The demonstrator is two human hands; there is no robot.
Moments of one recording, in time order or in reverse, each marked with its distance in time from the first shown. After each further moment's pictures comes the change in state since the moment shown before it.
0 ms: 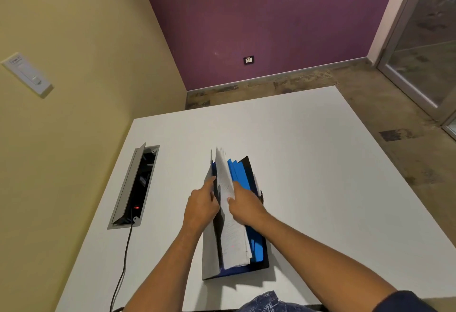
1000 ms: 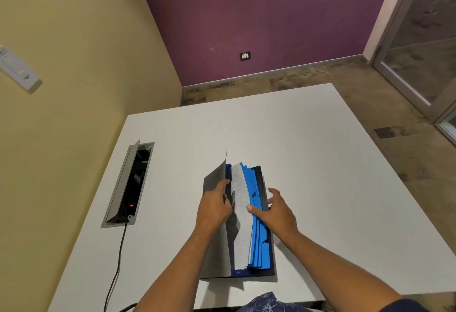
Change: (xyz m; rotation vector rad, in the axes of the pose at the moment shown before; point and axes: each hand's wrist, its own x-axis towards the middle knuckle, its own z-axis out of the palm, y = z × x) left_hand -0.006 0.024 0.033 0.007 -0.078 0.011; right_hand -0.016 0.107 -0.003 0.113 0.234 0.274
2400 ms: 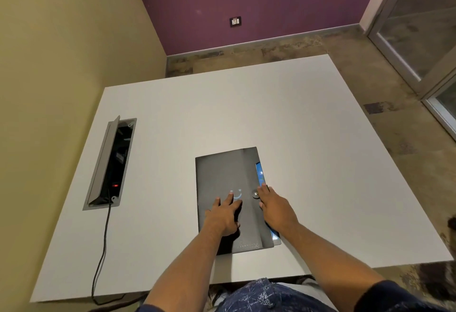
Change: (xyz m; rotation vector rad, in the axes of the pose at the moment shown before) left_hand -0.008 -0.038 0.101 0.448 -0.710 -0.042; right_hand 0.010 0.069 0.013 -0.538 -0.159 -0.250
